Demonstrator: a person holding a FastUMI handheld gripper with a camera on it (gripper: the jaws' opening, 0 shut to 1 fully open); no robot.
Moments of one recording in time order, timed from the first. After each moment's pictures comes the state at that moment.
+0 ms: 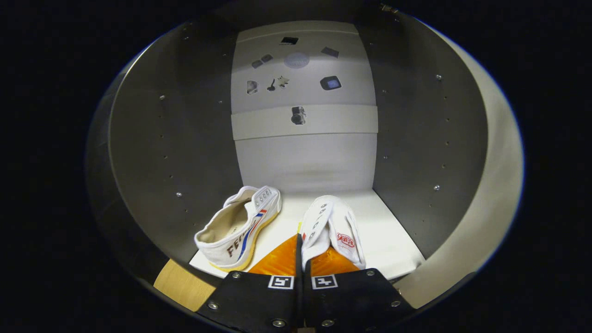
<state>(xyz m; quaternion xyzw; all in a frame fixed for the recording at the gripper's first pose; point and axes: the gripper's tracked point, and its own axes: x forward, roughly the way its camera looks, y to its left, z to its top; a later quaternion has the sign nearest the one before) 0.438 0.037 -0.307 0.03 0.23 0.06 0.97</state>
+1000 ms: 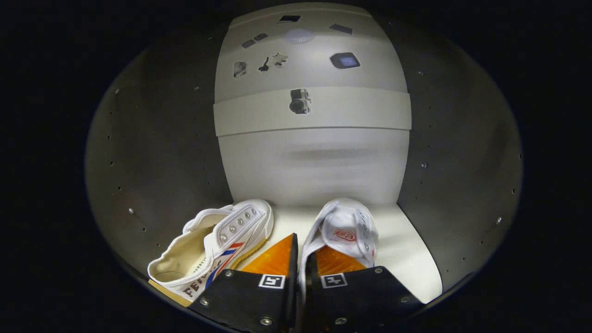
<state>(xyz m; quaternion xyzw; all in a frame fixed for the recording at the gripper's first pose) 0.515 0.052 -0.332 0.00 0.23 0.09 0.97</state>
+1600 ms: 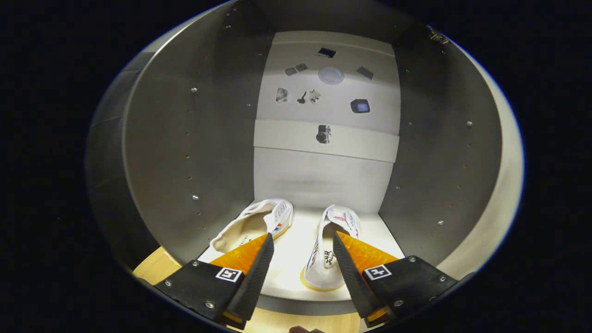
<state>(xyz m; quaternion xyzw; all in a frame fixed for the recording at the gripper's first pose) 0.406 0.069 -0.263 -0.06 0.18 0.08 0.98</state>
